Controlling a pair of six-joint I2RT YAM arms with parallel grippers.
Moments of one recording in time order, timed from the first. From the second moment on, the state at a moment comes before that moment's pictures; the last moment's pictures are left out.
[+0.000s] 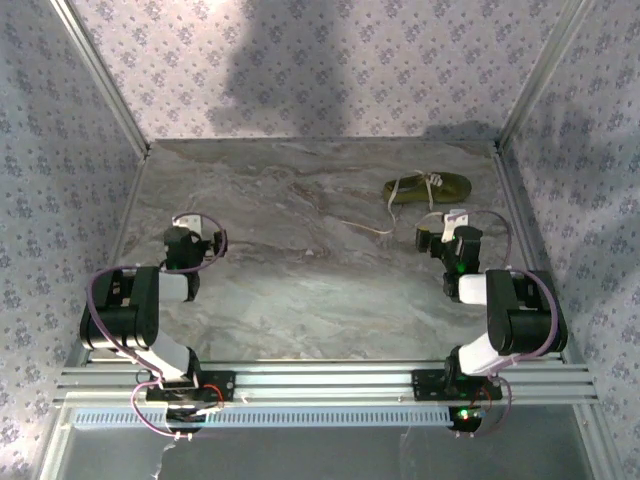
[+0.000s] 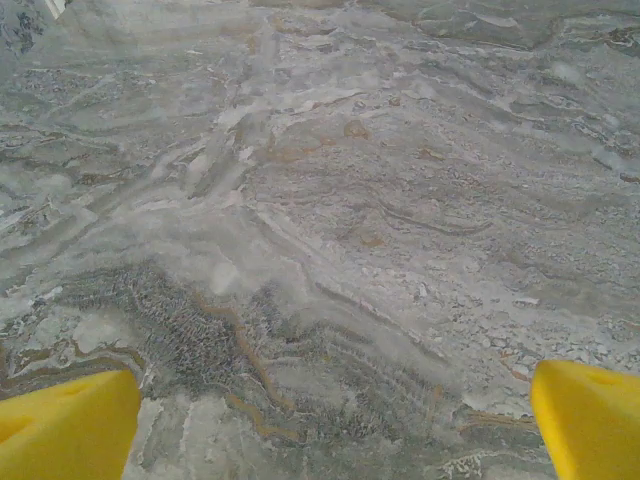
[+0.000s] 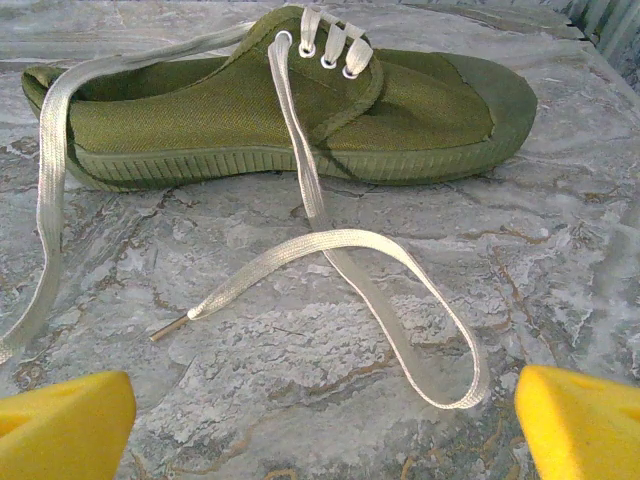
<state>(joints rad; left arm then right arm) 0.02 1.54 0.40 0.68 -0.04 -0.02 -0.03 1.51 0.38 0.70 0.01 -0.03</state>
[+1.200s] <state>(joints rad) -0.17 1.21 0.50 0.42 -0.30 -0.03 0.00 1.22 0.45 0.46 0.02 -0.01</state>
